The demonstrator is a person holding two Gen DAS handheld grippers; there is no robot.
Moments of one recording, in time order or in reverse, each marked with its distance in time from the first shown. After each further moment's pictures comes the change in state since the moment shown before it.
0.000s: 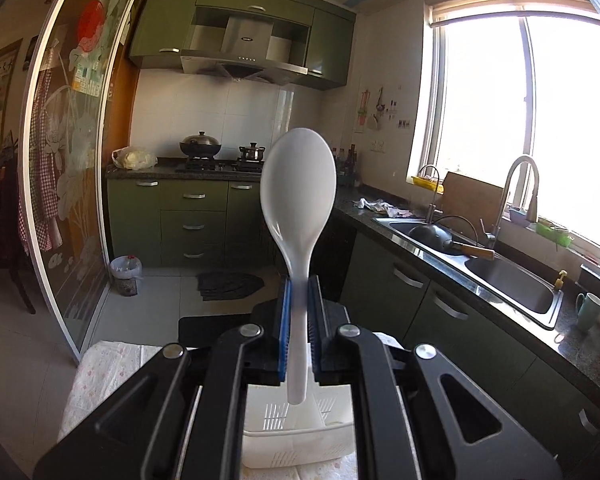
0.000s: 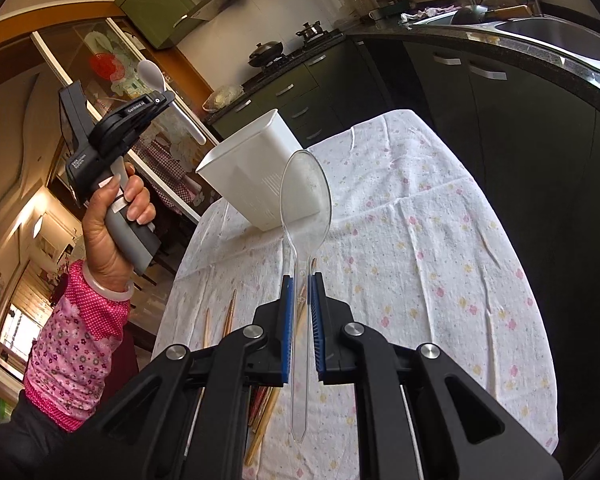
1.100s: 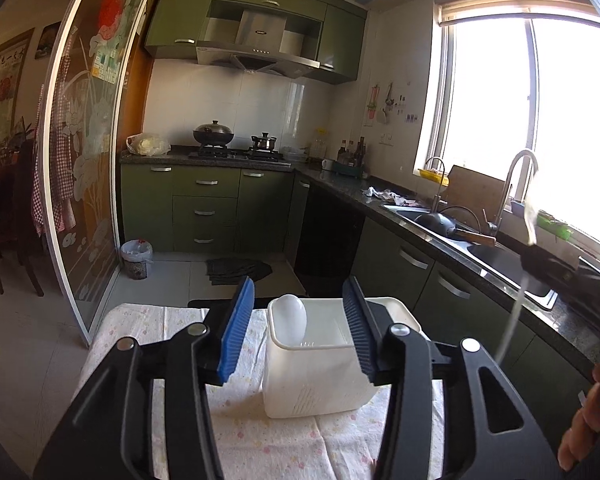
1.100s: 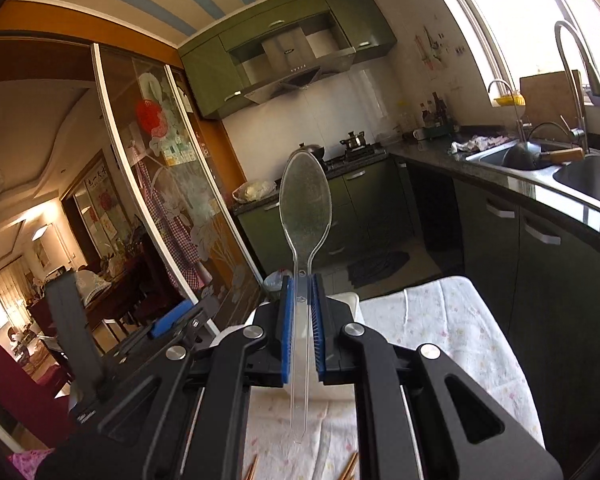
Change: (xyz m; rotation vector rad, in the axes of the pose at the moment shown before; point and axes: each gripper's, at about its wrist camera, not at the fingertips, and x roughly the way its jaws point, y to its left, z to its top) left arm -0.070 0.037 -0.055 -0.031 0.011 0.017; right arm 0.046 0.111 0.129 -0.233 -0.463 0.011
